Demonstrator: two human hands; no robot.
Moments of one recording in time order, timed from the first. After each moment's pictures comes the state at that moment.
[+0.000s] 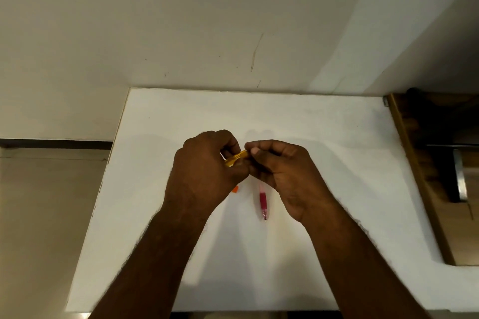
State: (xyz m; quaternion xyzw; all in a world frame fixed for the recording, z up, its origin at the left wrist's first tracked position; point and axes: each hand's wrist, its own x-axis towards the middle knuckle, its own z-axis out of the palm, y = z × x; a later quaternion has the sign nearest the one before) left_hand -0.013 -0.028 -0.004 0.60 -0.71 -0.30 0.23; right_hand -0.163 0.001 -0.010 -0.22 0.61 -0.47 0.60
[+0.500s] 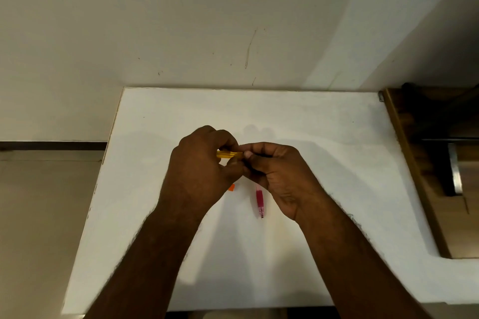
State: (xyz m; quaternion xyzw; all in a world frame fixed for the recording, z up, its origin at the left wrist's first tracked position) left_hand -0.011 -0.027 0.000 0.56 -0.75 -0.26 0.23; right_hand -0.161 0.000 -0.020 -0.23 0.63 -0.42 0.61
